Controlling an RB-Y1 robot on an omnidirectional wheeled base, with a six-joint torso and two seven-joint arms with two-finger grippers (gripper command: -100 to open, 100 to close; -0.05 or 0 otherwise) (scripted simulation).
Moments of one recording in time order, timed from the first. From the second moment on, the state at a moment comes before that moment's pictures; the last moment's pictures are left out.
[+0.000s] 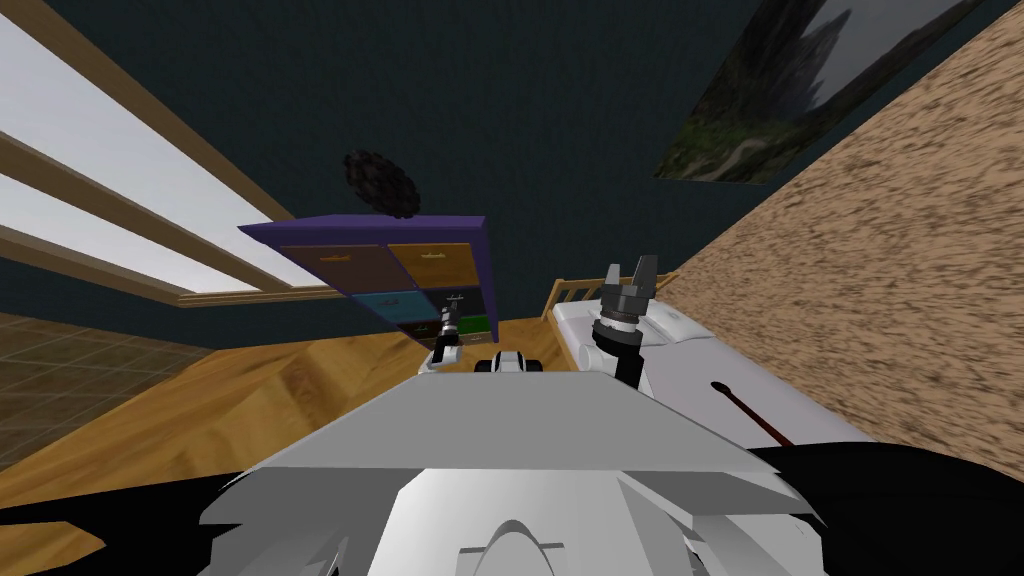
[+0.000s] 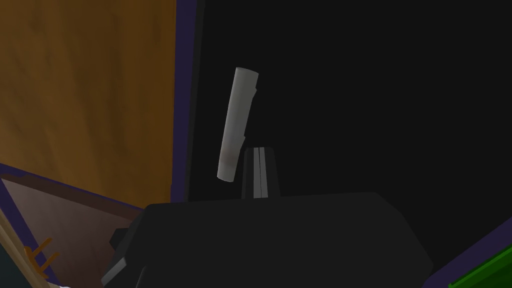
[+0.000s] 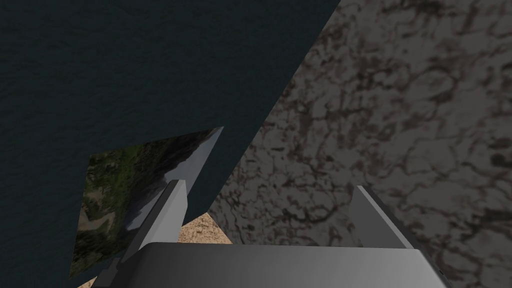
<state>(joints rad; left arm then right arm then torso) 0.08 0.11 0.06 -1.19 0.17 -0.66 0.24 0.46 0.01 -0.07 -2.32 0.03 -0.61 0.11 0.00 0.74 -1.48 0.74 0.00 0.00</state>
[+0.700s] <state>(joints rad) 0.26 0.11 0.03 -1.39 0.19 -0.64 0.24 0.46 0.01 -0.07 -2.32 0.03 -0.61 0.11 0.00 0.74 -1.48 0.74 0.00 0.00</state>
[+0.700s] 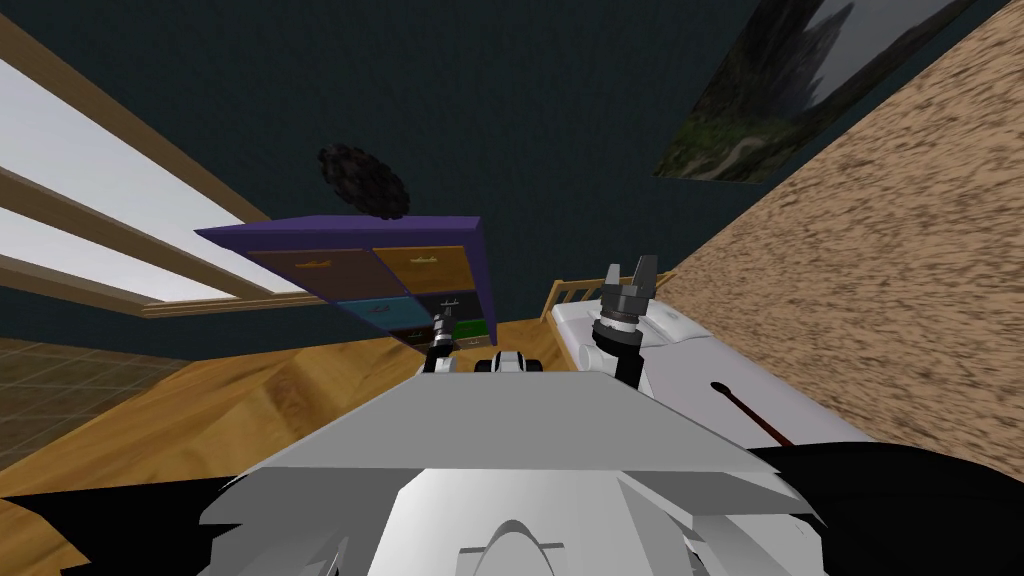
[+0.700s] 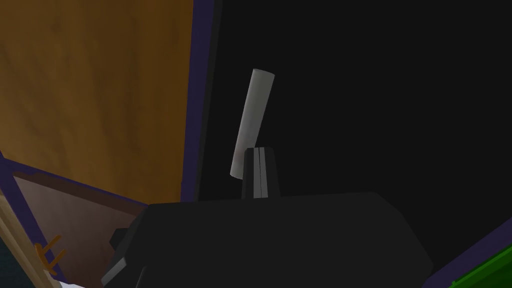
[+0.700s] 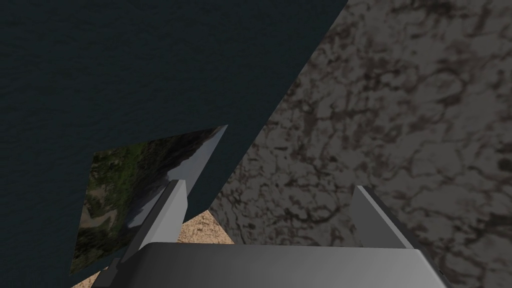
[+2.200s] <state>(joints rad) 0.34 0.13 0.03 -1.59 0.22 -0.47 0.24 0.46 0.01 -0.07 -2.32 0.03 -0.61 0.11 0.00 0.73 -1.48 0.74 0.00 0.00</state>
